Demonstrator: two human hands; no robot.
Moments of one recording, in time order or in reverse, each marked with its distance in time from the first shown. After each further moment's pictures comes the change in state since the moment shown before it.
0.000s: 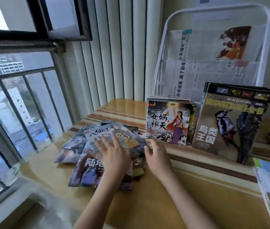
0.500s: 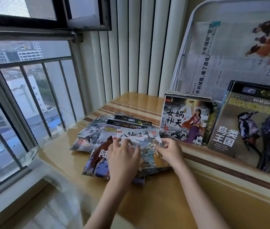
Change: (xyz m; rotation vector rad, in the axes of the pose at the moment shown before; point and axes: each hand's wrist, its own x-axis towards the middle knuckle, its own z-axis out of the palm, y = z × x) left_hand -0.033 -0.025 -0.007 -0.393 0.153 0.051; right_hand 0.016 -0.004 0.000 0.252 -0.109 0.302
